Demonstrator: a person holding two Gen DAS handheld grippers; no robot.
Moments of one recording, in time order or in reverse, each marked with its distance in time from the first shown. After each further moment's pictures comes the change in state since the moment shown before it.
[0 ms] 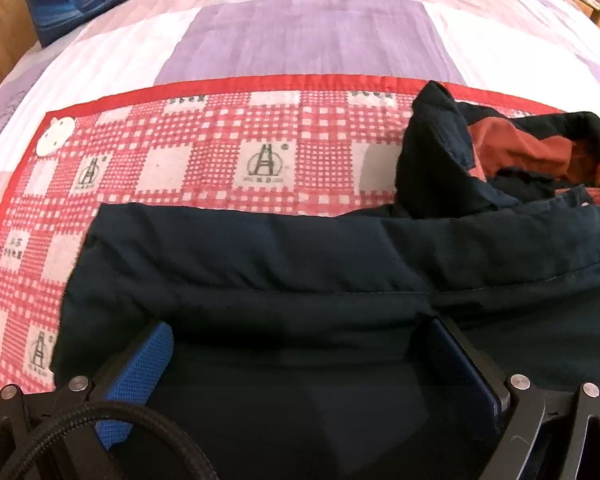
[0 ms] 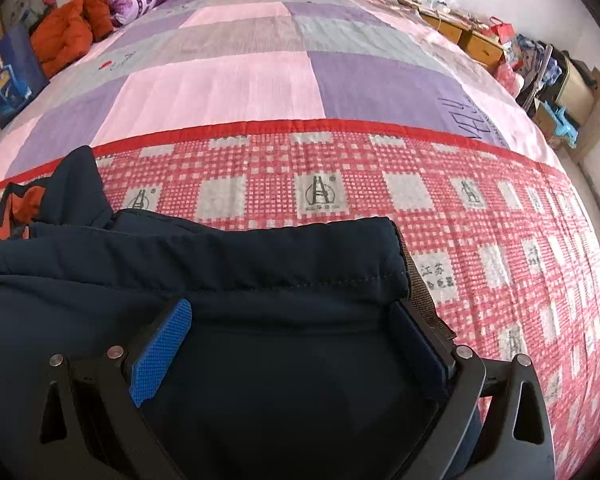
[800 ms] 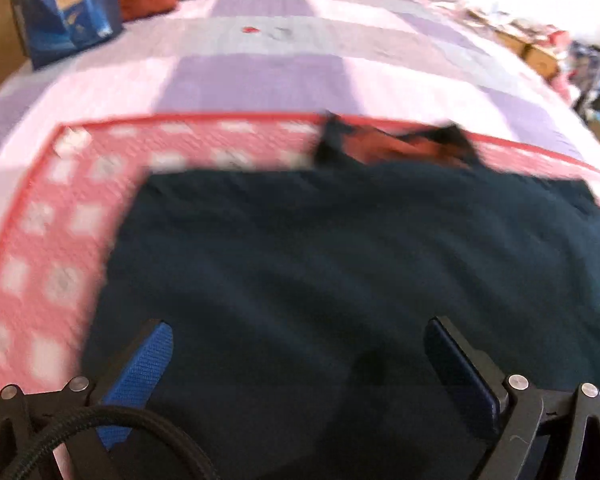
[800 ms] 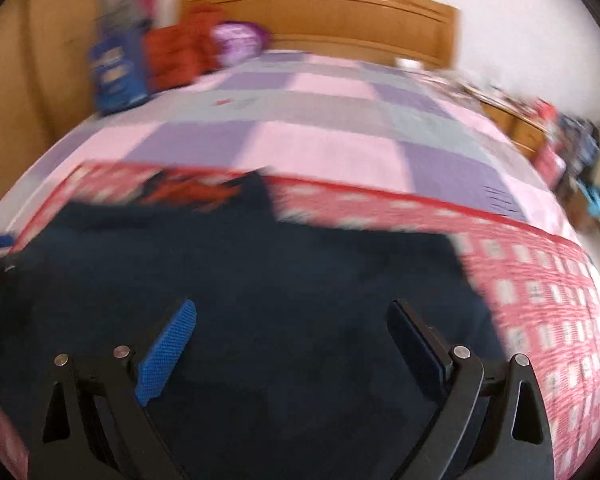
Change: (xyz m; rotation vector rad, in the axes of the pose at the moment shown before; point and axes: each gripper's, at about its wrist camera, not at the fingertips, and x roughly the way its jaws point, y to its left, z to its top) left arm -0.121 -0.006 -0.094 0.013 -0.136 -0.226; right arm -0.137 0.096 -0.092 -0.231 -0.256 0.183
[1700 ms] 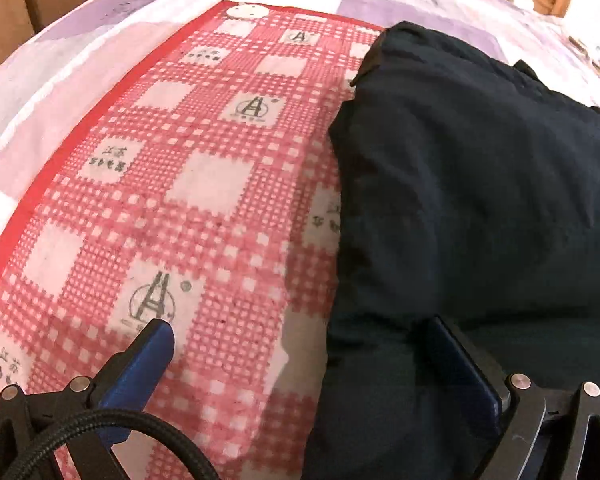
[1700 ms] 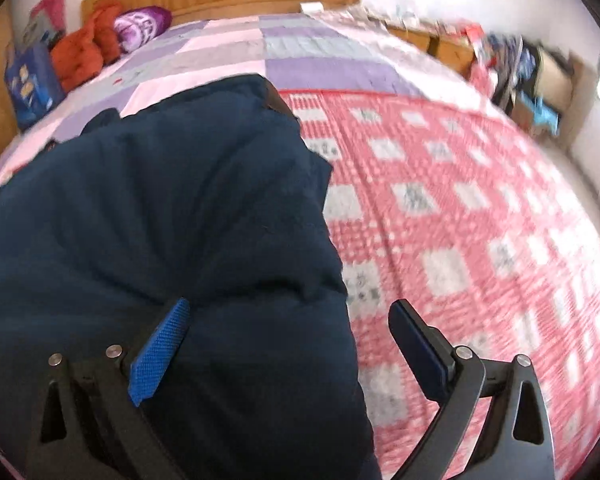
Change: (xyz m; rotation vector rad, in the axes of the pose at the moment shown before) left arm 0.021 0.147 -0.093 -0.222 0.032 0.200; right arm 0.006 -0.176 -0.108 0.293 0.134 -0.176
